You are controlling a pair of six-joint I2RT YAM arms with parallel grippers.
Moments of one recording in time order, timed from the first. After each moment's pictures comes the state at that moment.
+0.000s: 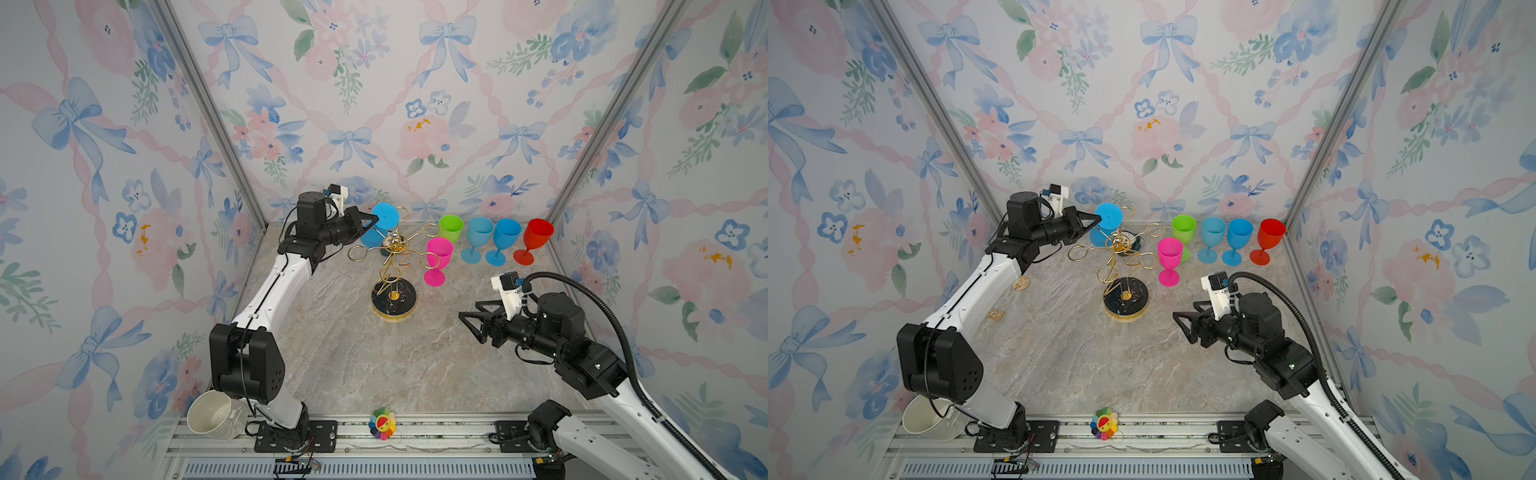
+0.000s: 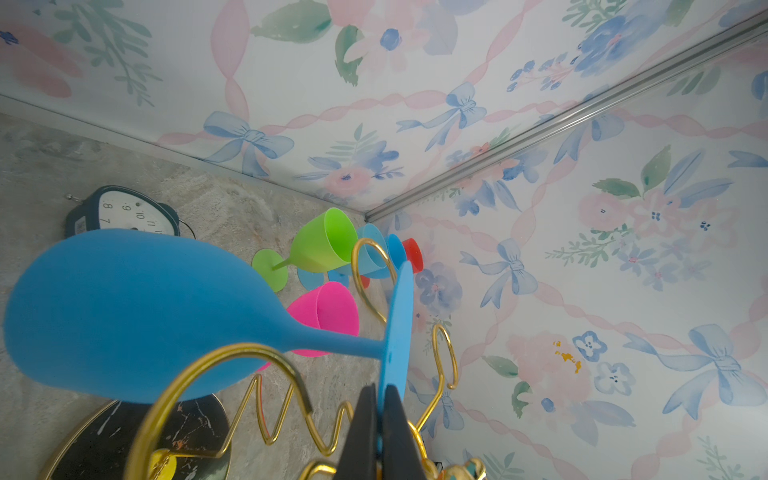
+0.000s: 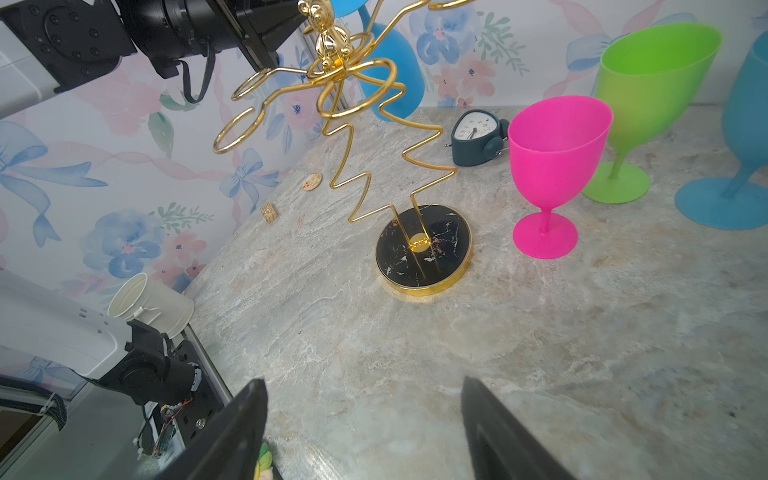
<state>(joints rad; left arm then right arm) -0.18 1.61 1.47 -0.16 0.70 -0.83 0.57 0.71 0.81 -0.48 -0.28 0.31</state>
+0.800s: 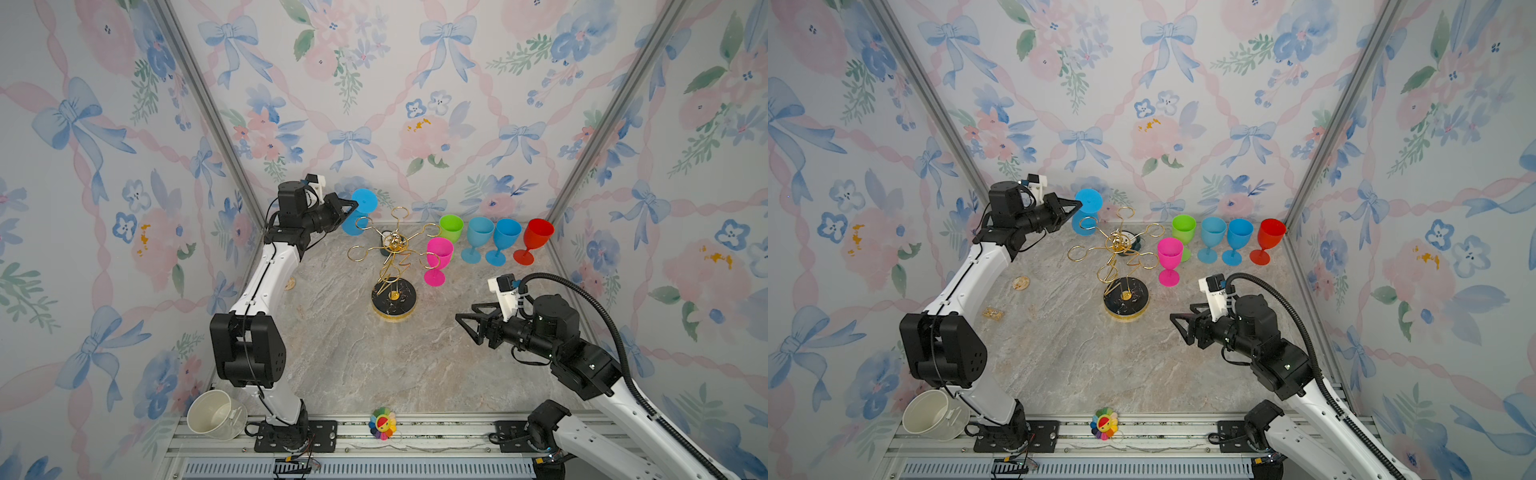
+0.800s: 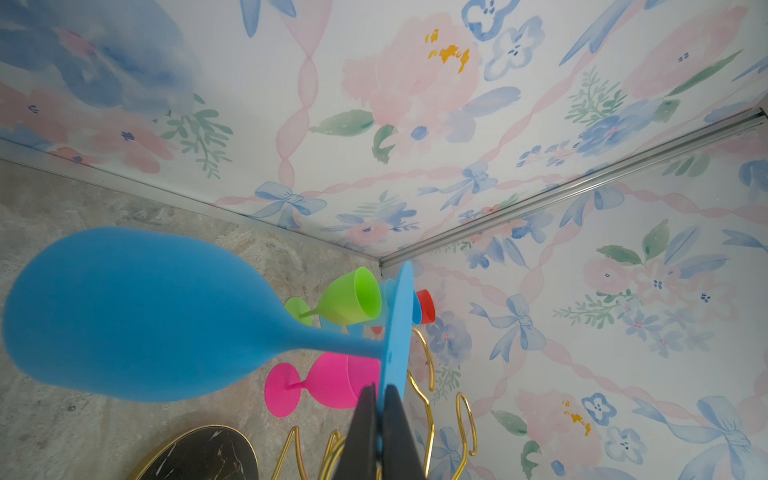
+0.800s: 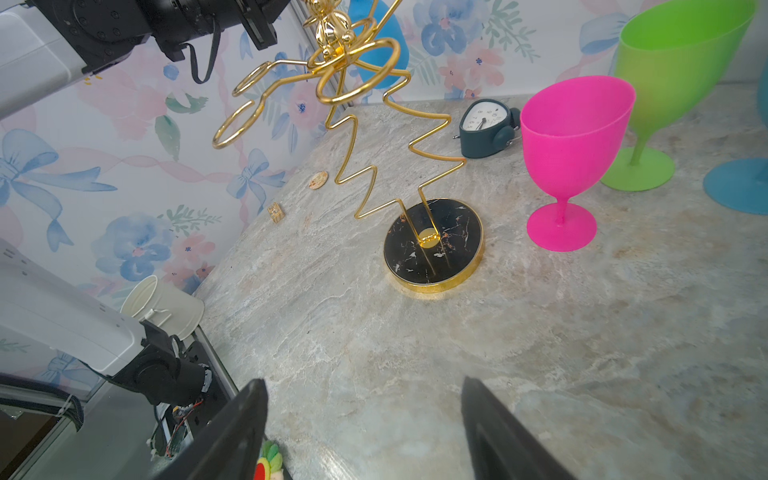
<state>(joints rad) -0.04 1.70 1.58 -0.16 0.71 -0.85 0.60 0.71 0.77 -0.44 -0.27 0.36</state>
